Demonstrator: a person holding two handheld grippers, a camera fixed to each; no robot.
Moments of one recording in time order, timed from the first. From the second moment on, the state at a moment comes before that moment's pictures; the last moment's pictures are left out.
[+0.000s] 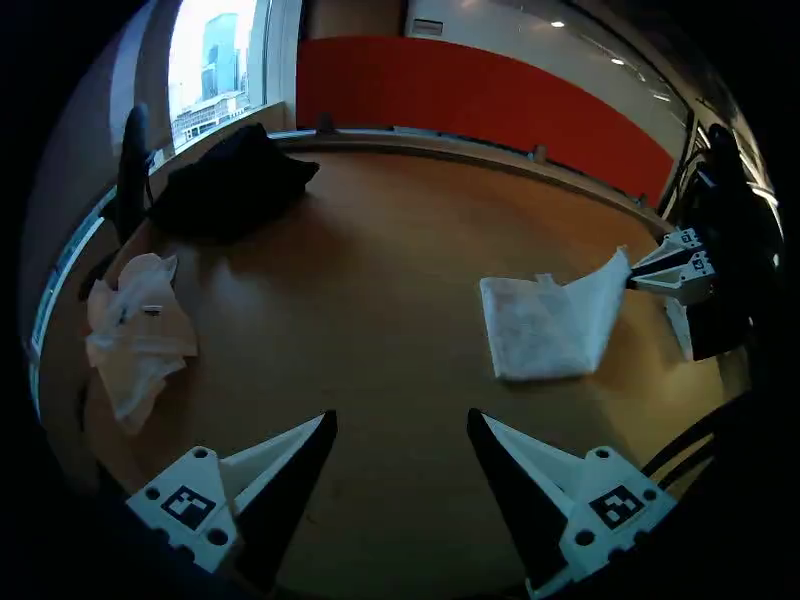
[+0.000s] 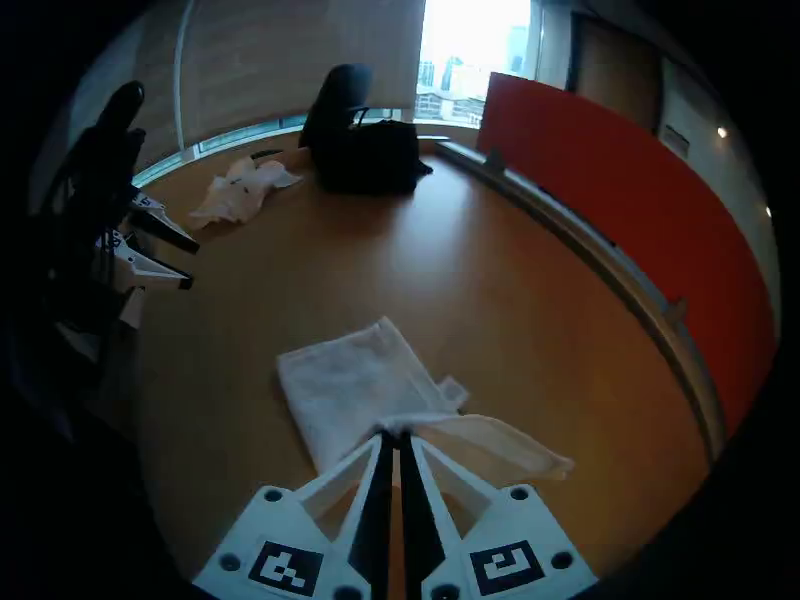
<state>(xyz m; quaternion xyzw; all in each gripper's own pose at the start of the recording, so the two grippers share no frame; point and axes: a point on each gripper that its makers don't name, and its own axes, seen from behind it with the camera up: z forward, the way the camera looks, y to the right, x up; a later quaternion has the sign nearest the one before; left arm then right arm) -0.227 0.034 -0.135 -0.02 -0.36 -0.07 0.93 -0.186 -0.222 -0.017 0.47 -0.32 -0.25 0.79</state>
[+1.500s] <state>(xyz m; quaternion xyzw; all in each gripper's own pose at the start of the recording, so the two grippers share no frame) -0.226 0.010 -0.166 0.02 -0.36 -0.09 0.93 -0.227 -0.299 -0.028 0.53 -0.33 -0.28 0.73</state>
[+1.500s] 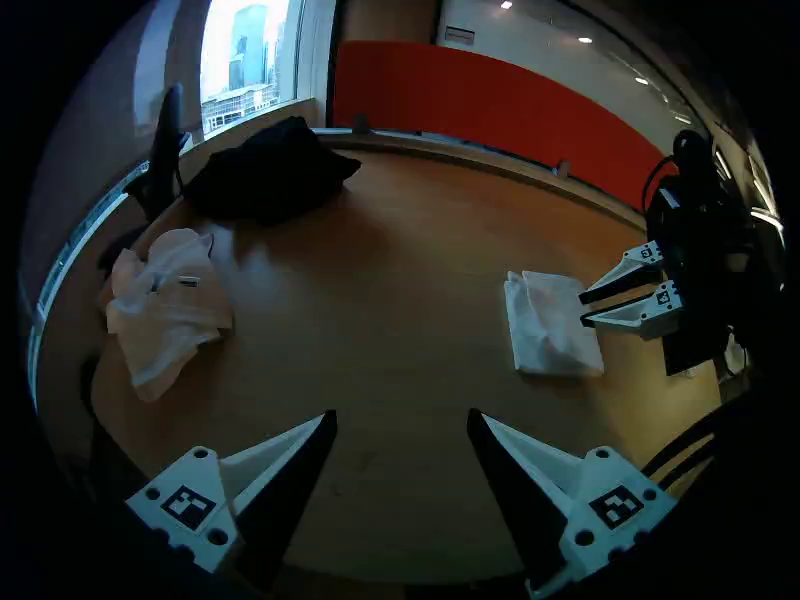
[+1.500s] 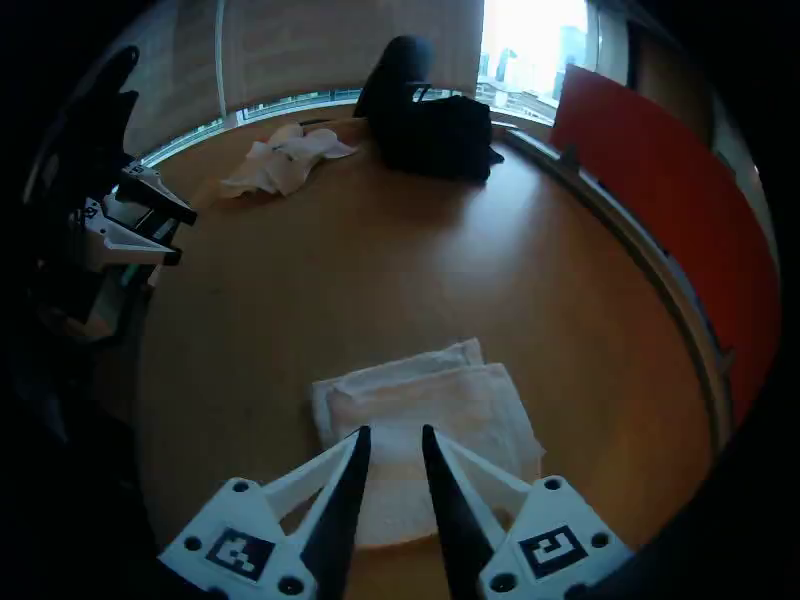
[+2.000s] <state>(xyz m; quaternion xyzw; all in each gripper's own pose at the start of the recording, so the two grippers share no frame) -0.226 0.010 -0.166 0.02 -0.35 -0.10 0.93 -0.238 -0.284 -0.038 0.51 -0.35 -0.27 0.74</state>
